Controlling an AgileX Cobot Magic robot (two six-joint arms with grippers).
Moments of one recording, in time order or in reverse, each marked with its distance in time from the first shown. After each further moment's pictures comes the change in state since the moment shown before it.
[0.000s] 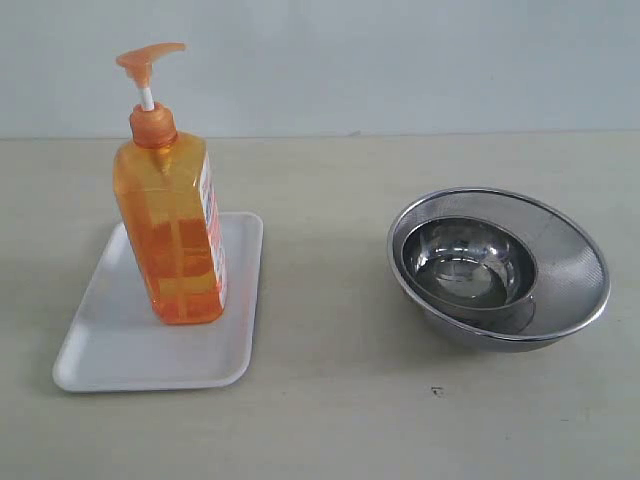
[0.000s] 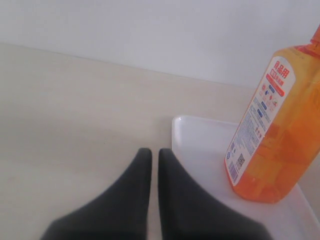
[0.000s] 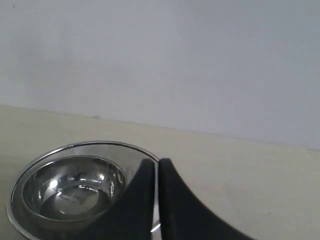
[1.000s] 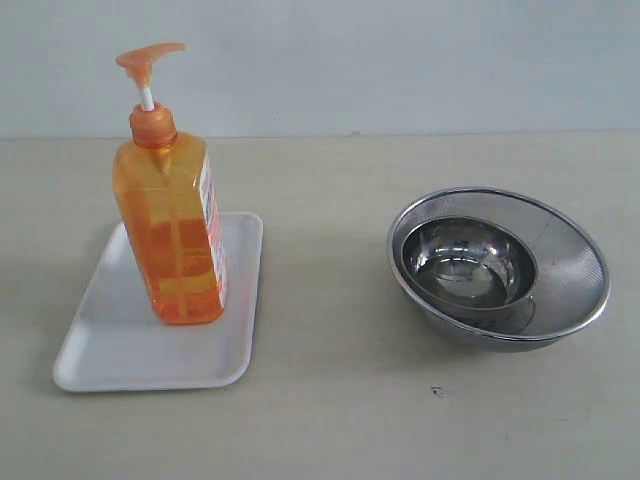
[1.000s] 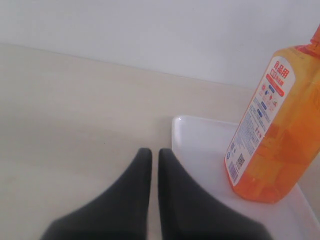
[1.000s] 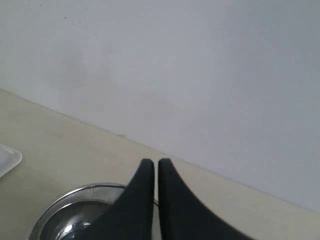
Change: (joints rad) left arm 0.000 0.000 0.000 0.000 0.000 -0.002; right arm 0.136 0.447 -0.405 -0.004 0.033 -0.146
